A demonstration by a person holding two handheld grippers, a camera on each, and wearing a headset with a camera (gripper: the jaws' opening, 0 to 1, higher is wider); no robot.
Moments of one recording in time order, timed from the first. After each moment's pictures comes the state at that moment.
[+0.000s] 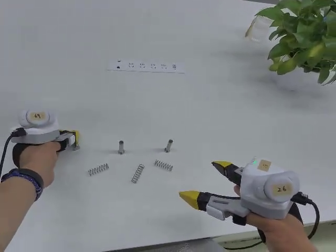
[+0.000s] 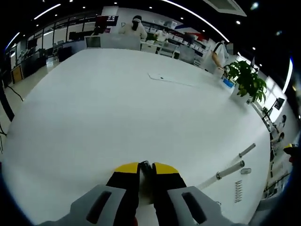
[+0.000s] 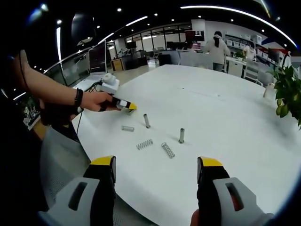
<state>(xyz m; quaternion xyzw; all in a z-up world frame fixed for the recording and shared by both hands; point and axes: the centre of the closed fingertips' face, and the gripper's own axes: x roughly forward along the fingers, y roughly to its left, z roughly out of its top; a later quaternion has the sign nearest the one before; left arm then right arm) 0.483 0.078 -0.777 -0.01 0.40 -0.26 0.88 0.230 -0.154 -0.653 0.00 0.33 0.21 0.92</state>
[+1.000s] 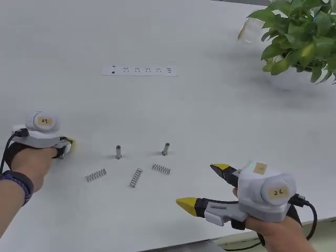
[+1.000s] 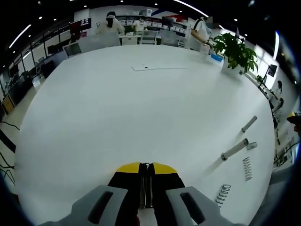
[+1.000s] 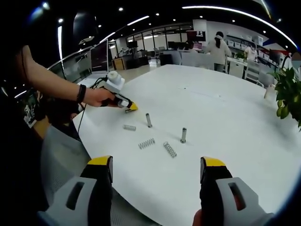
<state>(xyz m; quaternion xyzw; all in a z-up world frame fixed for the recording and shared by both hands) 0.481 0.073 -0.779 0.10 0.40 -0.30 0.86 0.226 -0.149 -0.652 0.00 0.33 0.21 0.92</state>
